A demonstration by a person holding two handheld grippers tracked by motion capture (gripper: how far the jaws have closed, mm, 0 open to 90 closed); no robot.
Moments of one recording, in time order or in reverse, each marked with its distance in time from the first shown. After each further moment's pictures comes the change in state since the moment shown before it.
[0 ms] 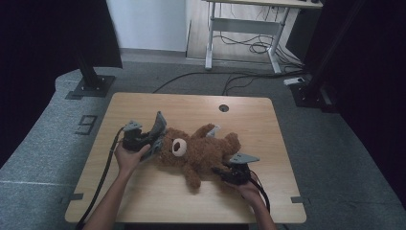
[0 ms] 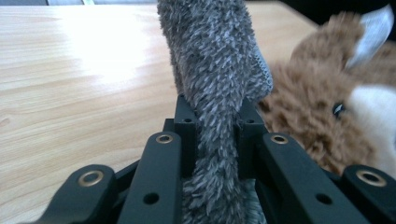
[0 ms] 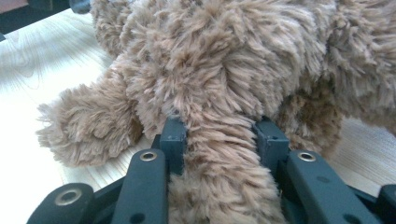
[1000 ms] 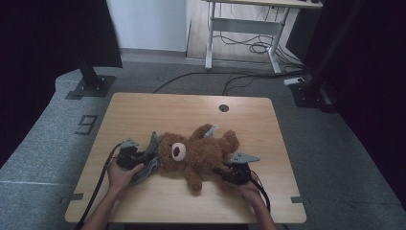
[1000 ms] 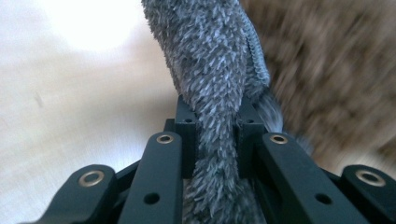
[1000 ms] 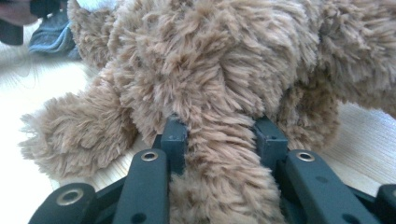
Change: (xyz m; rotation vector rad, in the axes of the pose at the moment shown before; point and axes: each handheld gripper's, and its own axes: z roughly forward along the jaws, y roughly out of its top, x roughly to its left) left arm 0.004 -0.043 -0.030 0.068 -0.061 -0.014; right arm -0.002 -0.001 -0.001 0.007 -0.008 0.007
